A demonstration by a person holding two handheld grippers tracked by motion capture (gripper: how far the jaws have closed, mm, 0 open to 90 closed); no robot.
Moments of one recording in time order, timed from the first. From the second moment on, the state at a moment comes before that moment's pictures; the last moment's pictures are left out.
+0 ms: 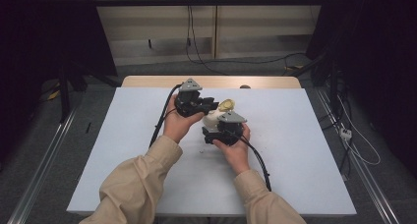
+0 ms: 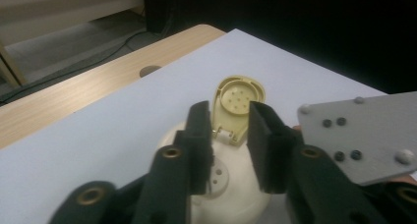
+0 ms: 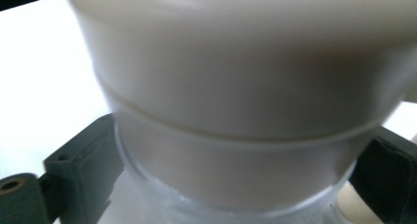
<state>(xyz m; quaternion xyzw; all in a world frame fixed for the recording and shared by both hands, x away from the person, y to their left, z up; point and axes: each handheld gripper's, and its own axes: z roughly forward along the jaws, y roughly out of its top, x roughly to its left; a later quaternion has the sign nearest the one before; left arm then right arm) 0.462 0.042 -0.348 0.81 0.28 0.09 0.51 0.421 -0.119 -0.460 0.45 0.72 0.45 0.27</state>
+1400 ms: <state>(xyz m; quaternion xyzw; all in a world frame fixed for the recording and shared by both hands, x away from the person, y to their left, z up) 0.412 0.122 -0.390 0.80 0.31 0.08 0.50 0.339 -0.181 -0.436 0.40 0.74 0.51 0.20</state>
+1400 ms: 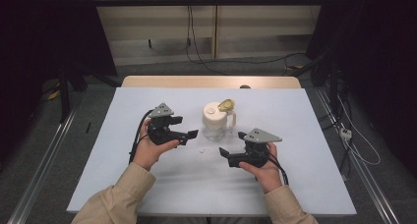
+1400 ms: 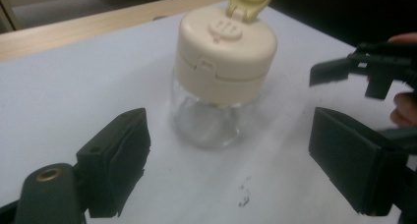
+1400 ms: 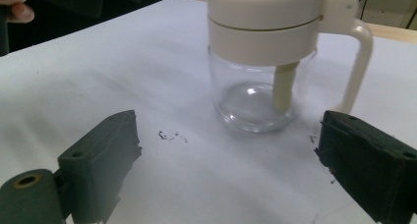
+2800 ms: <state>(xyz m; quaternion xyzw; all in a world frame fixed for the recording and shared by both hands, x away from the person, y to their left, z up) 0.363 0.201 -0.423 0.80 0.31 0.09 0.51 0.286 -0.254 -0.446 0.41 0.74 0.49 0.22</state>
